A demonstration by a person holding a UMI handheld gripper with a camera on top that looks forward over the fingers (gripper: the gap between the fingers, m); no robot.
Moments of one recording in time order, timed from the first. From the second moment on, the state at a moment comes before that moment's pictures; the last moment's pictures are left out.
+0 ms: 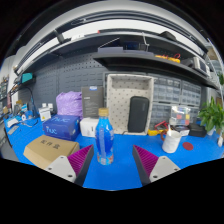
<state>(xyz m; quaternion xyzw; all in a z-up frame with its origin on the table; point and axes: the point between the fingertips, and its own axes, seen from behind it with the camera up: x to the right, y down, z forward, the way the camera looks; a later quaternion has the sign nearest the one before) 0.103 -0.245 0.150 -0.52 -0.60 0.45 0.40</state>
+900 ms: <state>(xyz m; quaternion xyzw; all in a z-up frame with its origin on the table) -0.055 -0.339 0.103 -0.49 -0.56 0.49 0.45</state>
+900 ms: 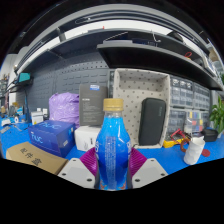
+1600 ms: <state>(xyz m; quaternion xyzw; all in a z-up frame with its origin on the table) -0.092 -0.178 0.164 -0.74 -0.22 0.63 0.07</state>
